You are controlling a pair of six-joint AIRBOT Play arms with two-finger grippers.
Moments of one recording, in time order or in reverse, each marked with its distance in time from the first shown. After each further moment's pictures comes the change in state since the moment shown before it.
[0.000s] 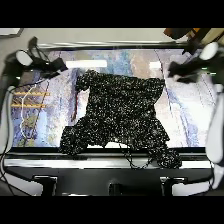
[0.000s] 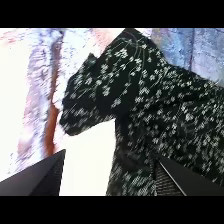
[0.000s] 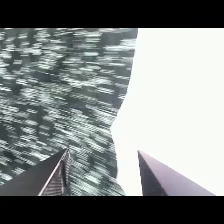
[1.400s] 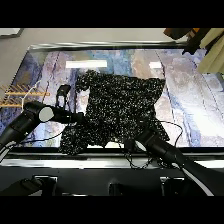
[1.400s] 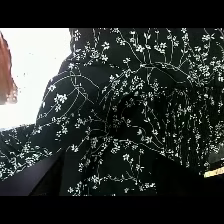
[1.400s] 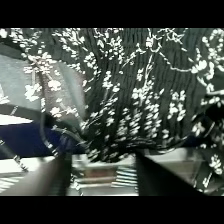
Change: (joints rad) left arm -0.407 0.562 -0.916 0.162 0.107 -0.010; right arm 0.876 0.439 -1.202 -0.179 -0.368 0.641
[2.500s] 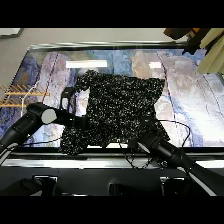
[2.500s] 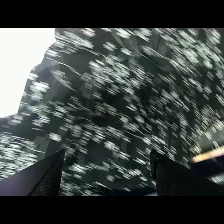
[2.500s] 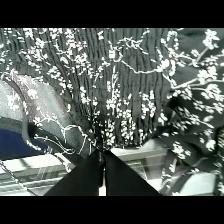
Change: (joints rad) left arm -0.071 0.000 -0.005 -0.055 -0.029 0.013; right arm 0.004 0.080 0.000 -0.081 0.099 0.083
